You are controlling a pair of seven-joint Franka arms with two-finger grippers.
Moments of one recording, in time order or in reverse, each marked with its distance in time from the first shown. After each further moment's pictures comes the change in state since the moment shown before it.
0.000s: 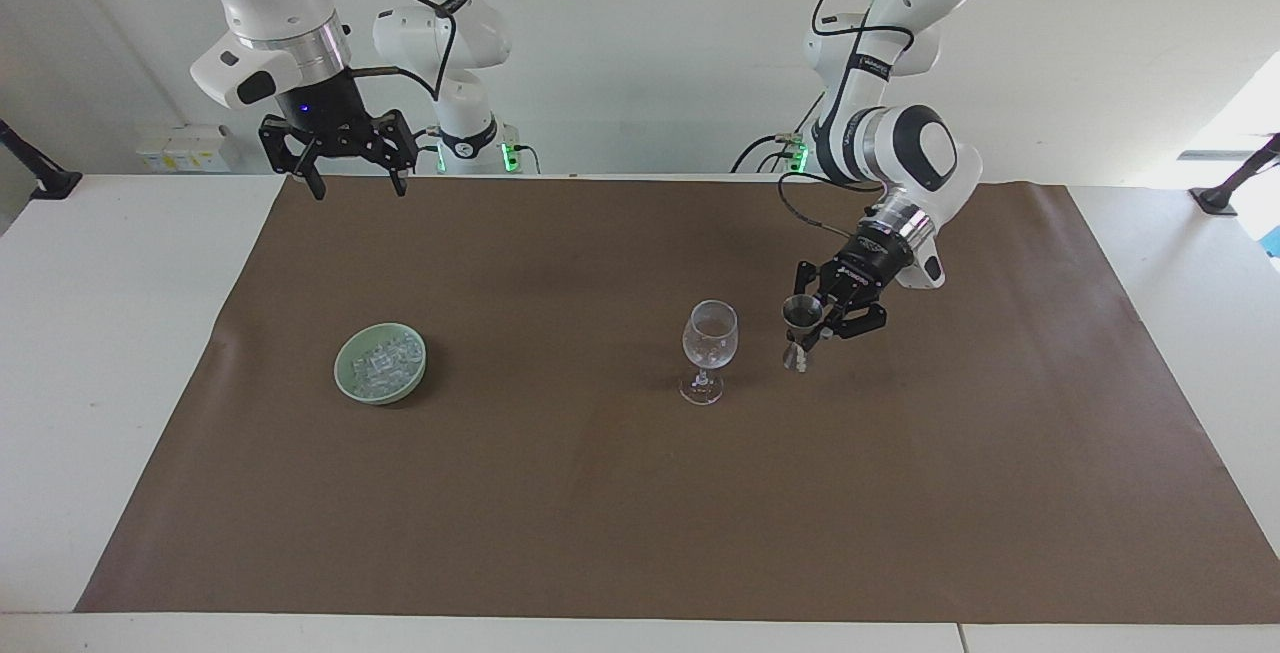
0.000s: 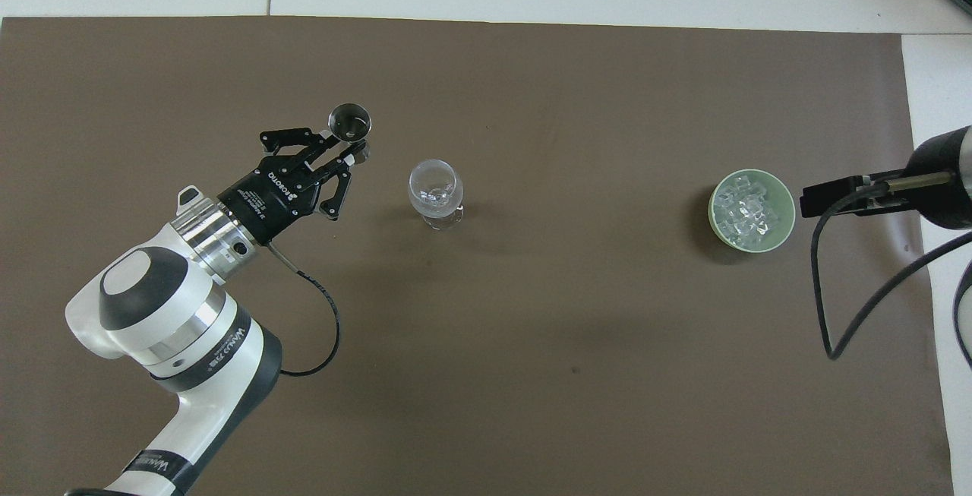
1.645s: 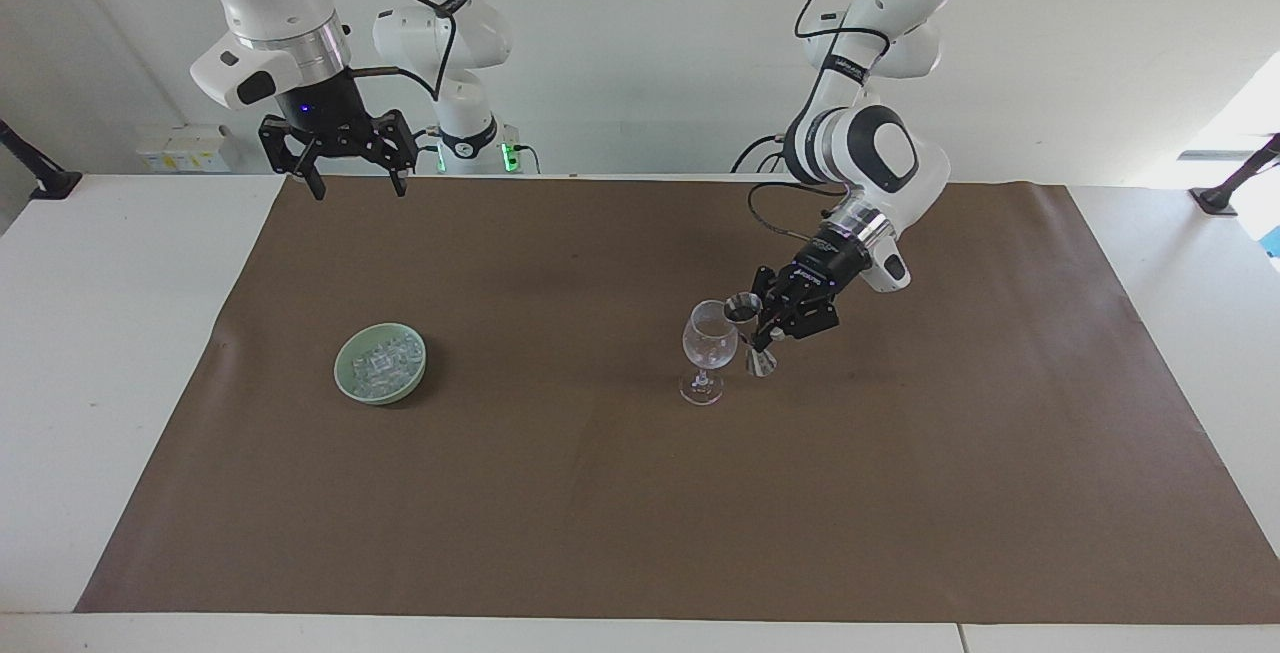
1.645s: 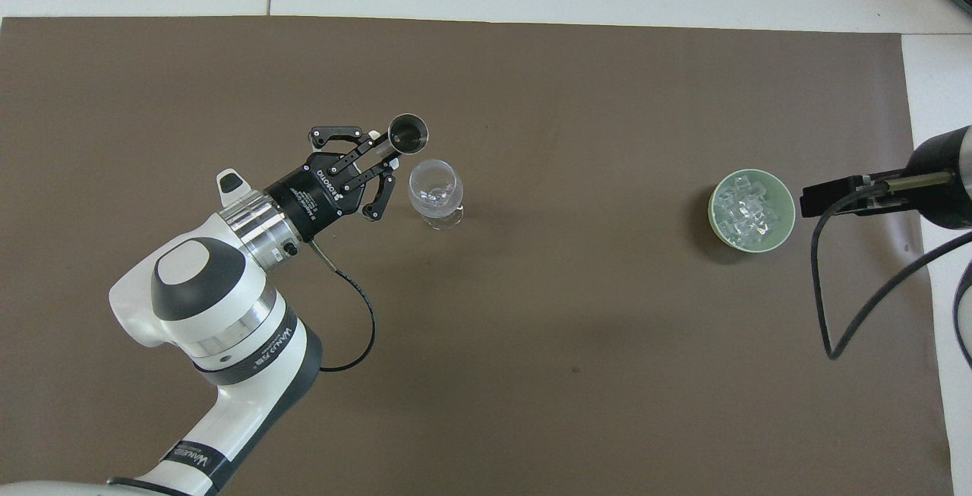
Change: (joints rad) left arm -0.088 0.047 0.007 0.065 0.037 0.048 0.188; right arm 0.000 0.000 0.000 0.000 0.000 0.000 0.000
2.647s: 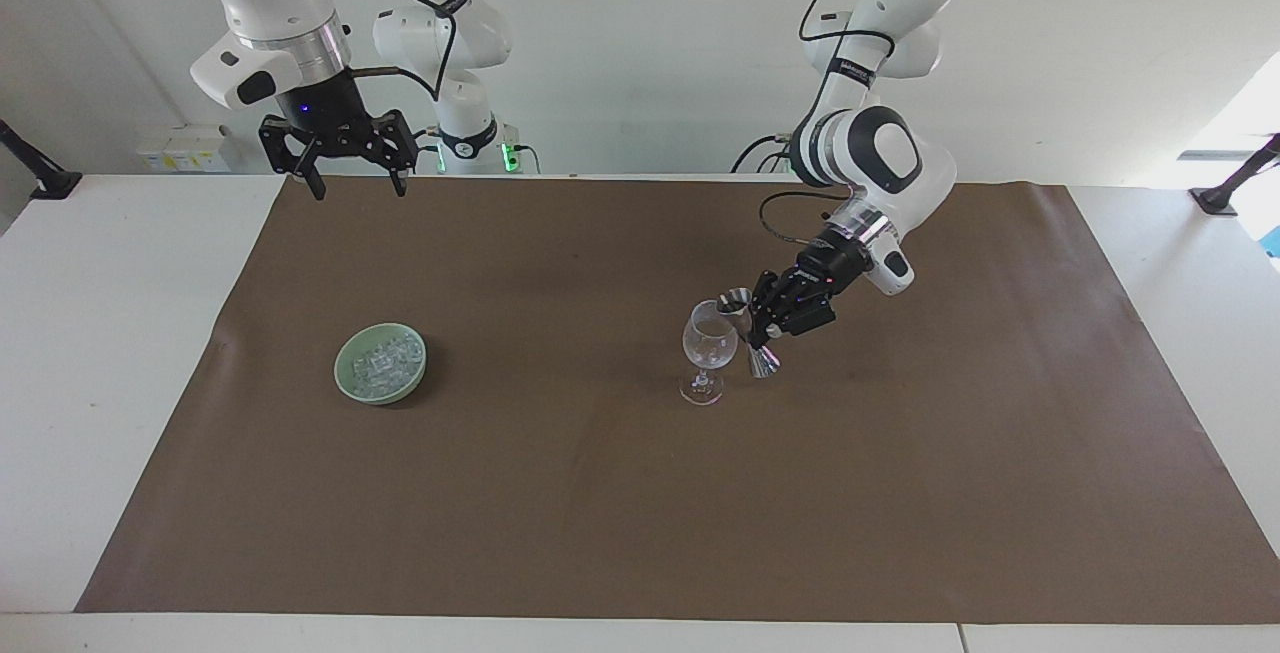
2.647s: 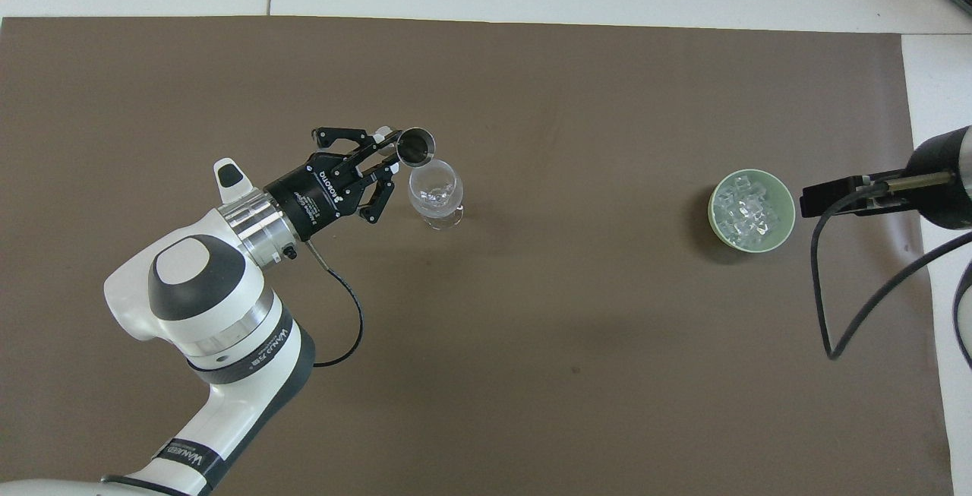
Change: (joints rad) left arm 0.002 0.000 0.004 -0.004 0.066 -0.027 0.173; right arm 0.000 0.000 0.000 0.000 0.000 0.000 0.000
